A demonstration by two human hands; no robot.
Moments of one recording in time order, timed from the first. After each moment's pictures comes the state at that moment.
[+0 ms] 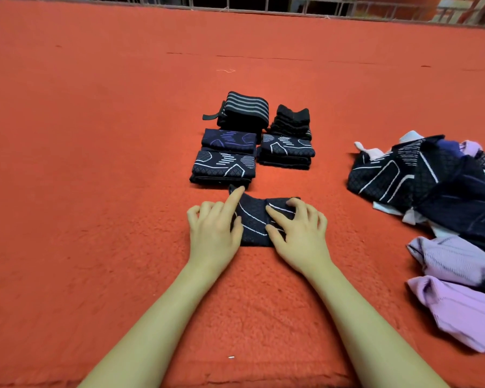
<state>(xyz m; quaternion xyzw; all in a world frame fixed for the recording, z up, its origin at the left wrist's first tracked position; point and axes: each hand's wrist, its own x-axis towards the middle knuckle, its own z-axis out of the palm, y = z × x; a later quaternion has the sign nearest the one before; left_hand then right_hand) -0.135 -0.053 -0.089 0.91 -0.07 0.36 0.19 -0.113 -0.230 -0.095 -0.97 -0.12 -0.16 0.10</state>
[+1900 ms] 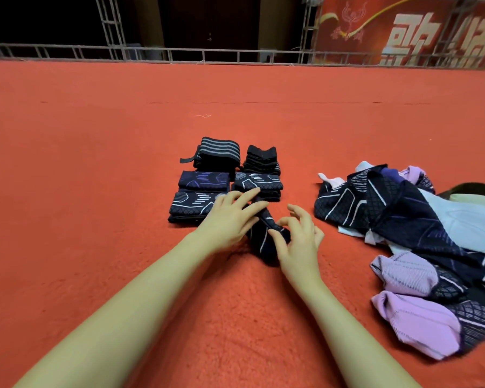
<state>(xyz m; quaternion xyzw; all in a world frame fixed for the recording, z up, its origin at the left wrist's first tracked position) -0.058 -0.087 -0.024 0.93 -0.30 0.19 0.06 -0.110 -0.253 -0.060 -0.86 -0.07 -0.34 0.37</state>
